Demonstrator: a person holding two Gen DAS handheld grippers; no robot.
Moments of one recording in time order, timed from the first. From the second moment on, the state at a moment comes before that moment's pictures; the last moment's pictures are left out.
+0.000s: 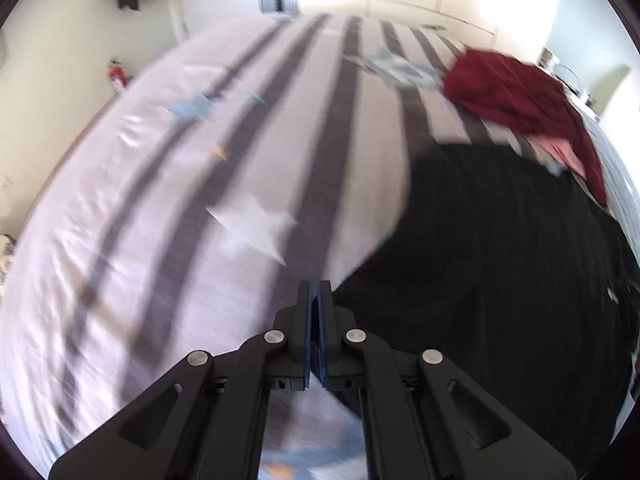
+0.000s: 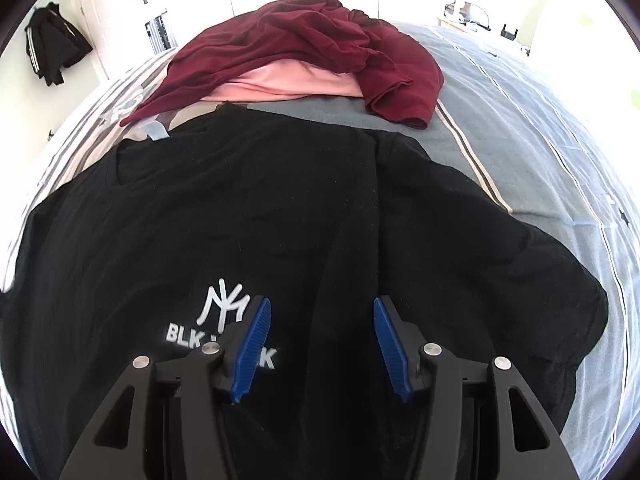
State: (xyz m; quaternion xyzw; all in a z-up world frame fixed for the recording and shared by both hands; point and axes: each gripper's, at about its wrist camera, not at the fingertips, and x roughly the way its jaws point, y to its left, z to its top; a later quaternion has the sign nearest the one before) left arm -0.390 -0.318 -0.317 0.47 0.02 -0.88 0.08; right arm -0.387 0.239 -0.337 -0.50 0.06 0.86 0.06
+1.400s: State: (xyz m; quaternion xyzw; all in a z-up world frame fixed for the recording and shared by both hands) left arm -0.421 -0.397 -0.339 0.48 0.07 -0.86 0.18; right arm -0.394 0.252 -0.350 -0.50 0.06 0.86 0.06
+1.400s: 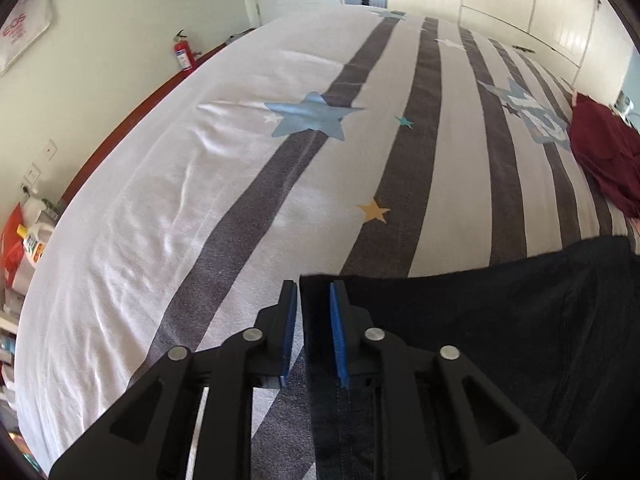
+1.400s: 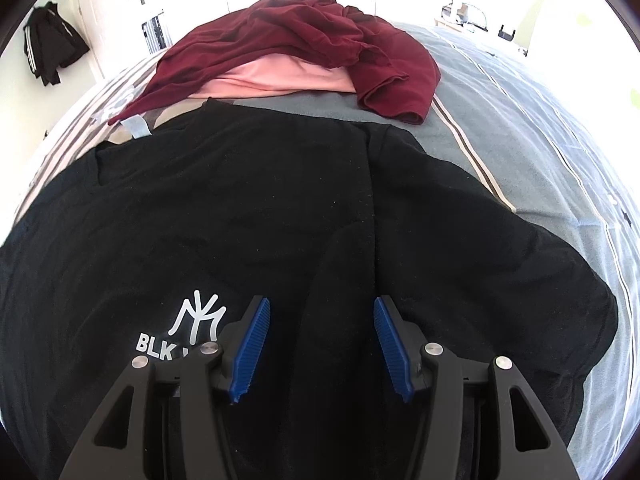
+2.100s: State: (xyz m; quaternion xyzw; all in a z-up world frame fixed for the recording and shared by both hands) left arm -0.357 -0.253 -0.325 0.47 0.07 -0.88 0.09; right arm -0.346 0.434 -0.337 -0.49 0.09 0.83 0.23
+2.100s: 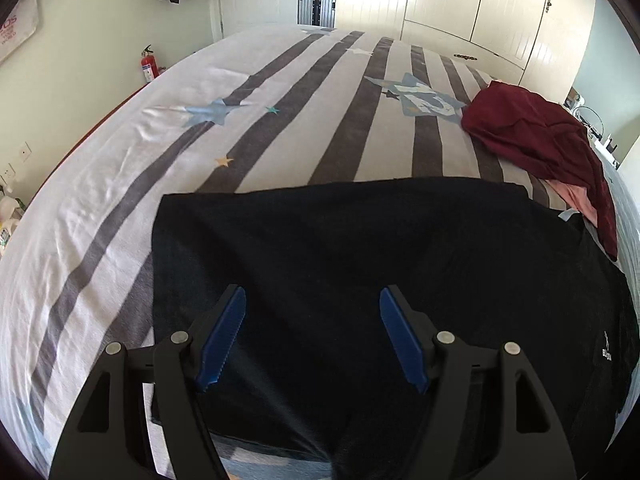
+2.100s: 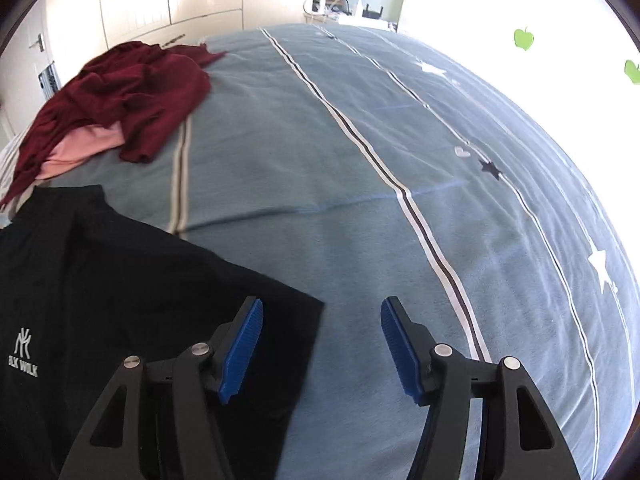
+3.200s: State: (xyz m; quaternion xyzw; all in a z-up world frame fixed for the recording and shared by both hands) left arm -0.324 -0.262 -0.315 0.48 0.06 -0.87 0.10; right arm -0.306 0.431 -0.322 -0.50 0.08 0.84 0.19
